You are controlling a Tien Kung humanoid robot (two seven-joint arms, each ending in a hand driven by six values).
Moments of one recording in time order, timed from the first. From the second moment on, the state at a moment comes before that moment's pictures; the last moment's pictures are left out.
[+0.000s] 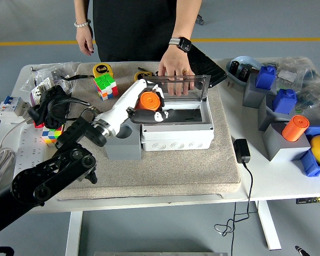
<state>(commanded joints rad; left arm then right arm) -0.62 0.17 -0.68 -1.28 1.30 0.24 0.01 0.20 -0.19 0.15 0.29 0.47 -0.21 0.01</state>
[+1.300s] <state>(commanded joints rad) -0.90 0.00 -0.43 -0.92 1.35 0.24 0.08 0.20 -0.20 0.13 0.29 0.49 -0.22 0.01</state>
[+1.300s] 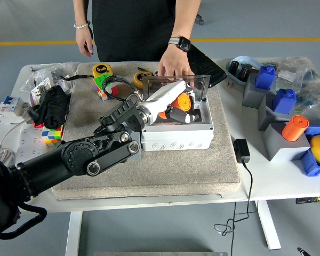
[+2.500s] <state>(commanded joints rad) -0.73 0.08 -0.70 -1.22 1.38 0.16 0.11 0.20 -0.20 0.14 0.29 0.48 -0.22 0.02</state>
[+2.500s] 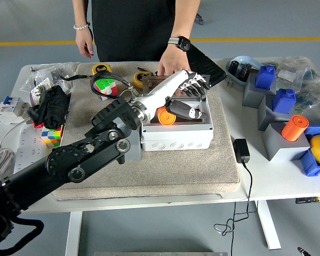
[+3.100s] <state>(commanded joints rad) -0.51 0.26 -0.83 -1.34 1.39 0.16 0.13 0.20 -0.20 0.15 0.29 0.48 -0.21 0.02</state>
